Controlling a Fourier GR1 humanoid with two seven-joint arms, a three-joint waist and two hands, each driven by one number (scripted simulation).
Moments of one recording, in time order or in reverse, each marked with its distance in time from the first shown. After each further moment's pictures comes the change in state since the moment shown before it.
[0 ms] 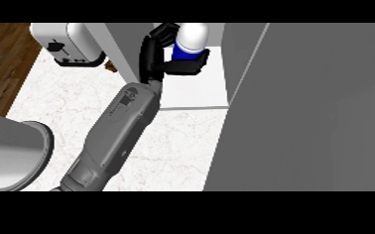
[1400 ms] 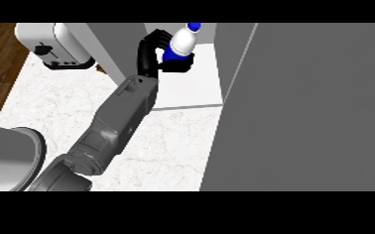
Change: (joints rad) left arm -0.257 0.006 0.116 0.659 -0.045 0.148 -0.226; right arm 0.005 -0.040 -0.002 -0.006 -0.039 0.006 -0.055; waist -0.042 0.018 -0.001
